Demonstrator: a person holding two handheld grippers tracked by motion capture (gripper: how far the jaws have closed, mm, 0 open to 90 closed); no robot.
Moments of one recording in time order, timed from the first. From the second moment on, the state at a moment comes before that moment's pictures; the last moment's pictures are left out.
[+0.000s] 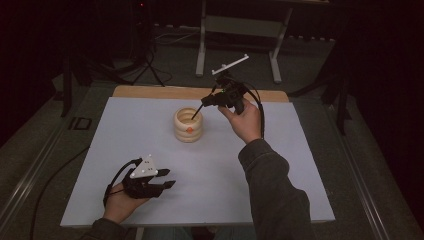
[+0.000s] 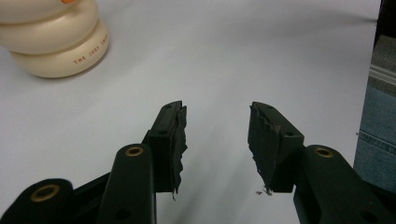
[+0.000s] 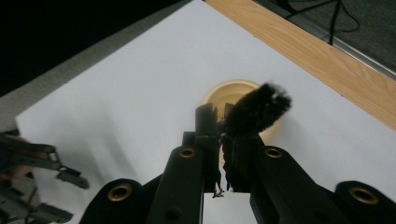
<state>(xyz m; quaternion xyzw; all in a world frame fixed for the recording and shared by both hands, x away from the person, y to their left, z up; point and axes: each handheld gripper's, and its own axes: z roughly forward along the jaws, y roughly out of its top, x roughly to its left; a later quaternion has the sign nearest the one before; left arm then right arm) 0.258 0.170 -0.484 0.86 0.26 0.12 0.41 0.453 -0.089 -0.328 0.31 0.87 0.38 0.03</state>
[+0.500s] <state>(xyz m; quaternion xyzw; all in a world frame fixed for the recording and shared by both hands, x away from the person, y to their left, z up) 0.260 0.170 -0.483 0.86 0.26 0.12 0.42 0.476 -0.077 -0.339 0.33 0.87 0.36 0.04</state>
